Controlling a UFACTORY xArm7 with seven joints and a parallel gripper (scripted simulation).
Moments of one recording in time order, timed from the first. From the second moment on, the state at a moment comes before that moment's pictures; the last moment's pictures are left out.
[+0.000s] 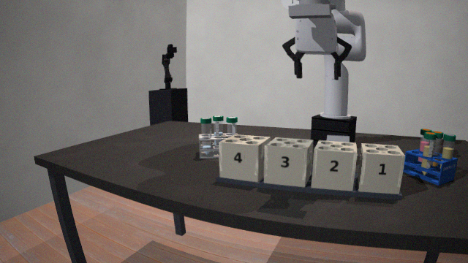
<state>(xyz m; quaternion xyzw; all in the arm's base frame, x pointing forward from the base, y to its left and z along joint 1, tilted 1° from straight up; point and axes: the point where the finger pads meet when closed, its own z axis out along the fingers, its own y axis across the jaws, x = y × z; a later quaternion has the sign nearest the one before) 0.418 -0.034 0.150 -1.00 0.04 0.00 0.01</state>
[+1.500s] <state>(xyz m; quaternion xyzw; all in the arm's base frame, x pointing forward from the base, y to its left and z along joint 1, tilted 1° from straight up) 0.320 -0.174 0.147 -0.90 0.43 0.00 0.01</state>
